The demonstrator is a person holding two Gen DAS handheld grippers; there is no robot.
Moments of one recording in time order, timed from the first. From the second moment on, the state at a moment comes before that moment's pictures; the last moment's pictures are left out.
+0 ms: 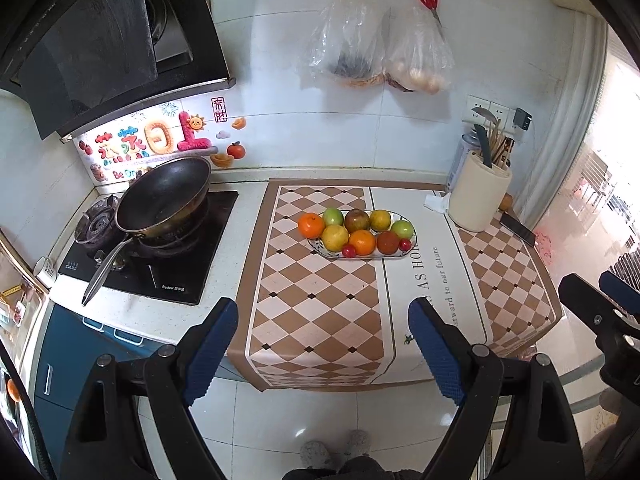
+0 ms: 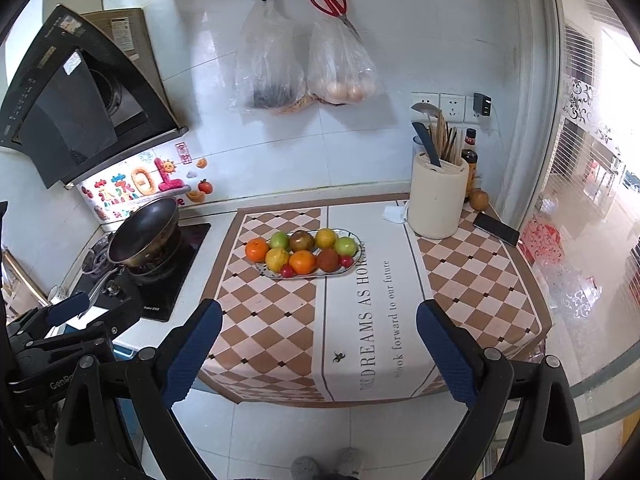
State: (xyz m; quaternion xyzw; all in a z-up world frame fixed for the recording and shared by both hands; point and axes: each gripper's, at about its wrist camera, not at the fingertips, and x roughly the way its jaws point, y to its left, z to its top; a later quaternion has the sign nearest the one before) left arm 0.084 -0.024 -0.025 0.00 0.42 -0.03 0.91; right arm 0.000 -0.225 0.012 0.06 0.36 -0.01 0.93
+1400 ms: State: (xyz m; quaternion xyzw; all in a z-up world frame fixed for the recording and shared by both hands) left arm 0.214 -0.032 -0.110 0.02 0.48 0.02 0.88; right arm 0.160 -0.239 -0.091 0.04 0.45 -0.05 0.89
